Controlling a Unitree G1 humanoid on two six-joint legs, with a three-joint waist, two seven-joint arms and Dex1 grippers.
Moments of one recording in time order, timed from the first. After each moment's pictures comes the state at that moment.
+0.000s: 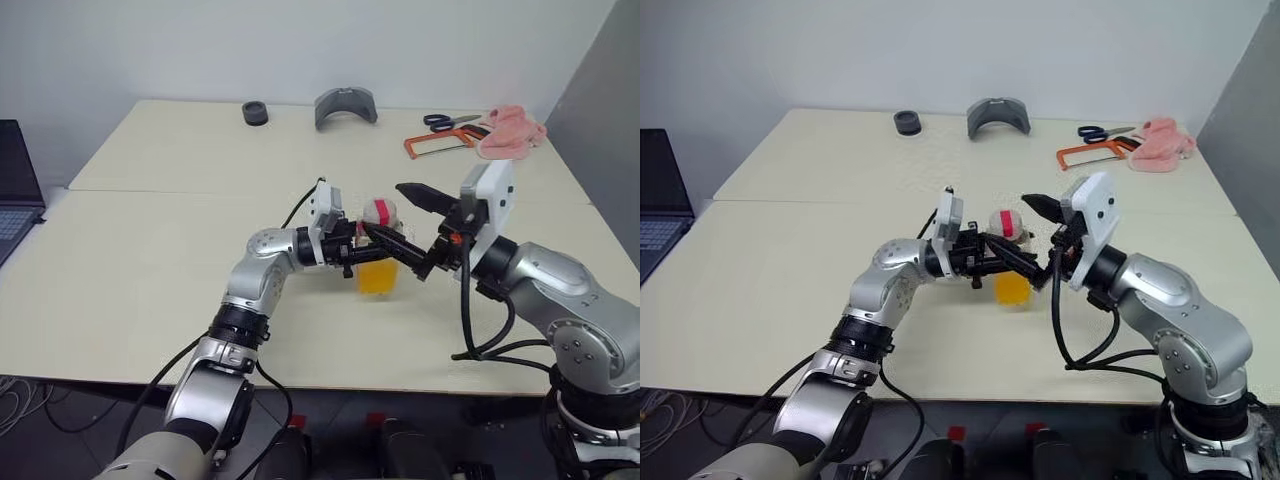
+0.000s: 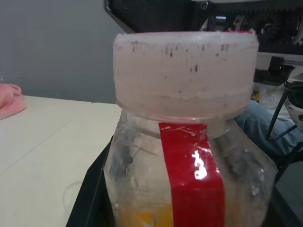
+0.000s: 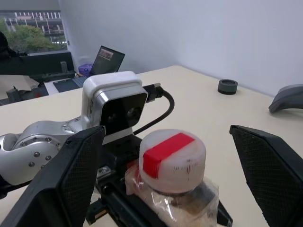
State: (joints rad) left arm -0.75 0.19 -0.12 0.40 -0.42 0.14 -1.25; right arm -0.47 -0.47 -0.03 -0.66 0.70 0.84 0.38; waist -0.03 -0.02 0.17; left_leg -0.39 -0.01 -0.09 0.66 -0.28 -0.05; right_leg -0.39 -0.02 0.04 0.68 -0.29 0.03
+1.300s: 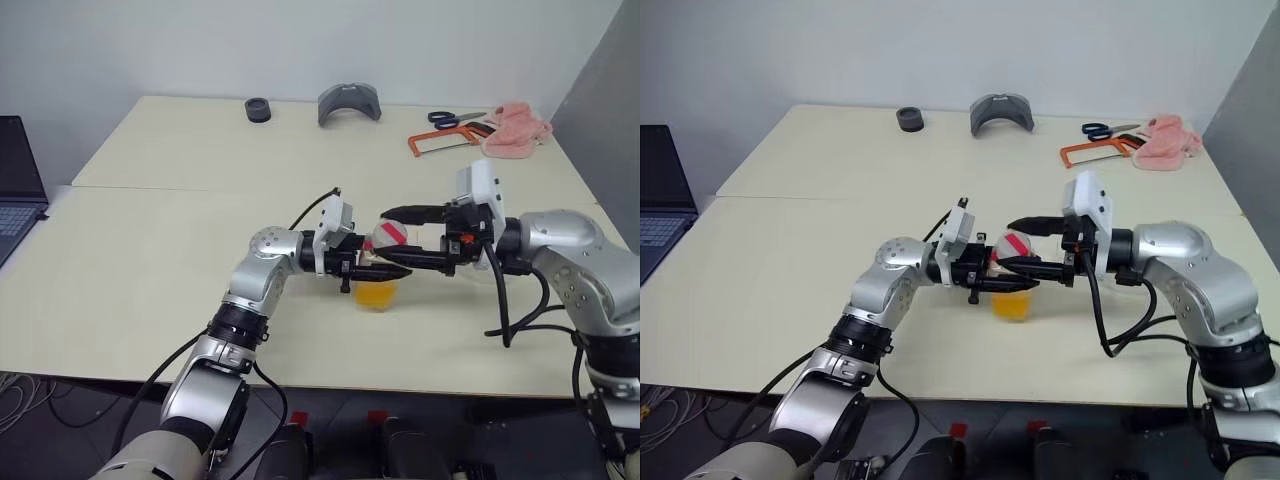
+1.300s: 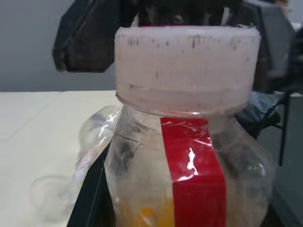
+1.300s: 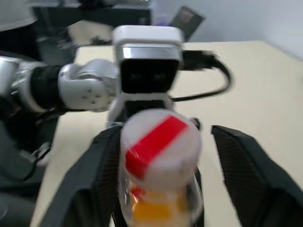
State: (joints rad) left arm -0.75 0.22 -0.16 0.36 -0.38 0.13 -1.34; right arm -0.53 -0.65 0.00 -0.40 0.62 0.64 0.84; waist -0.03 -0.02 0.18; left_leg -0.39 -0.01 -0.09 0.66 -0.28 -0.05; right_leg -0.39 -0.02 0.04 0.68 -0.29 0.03
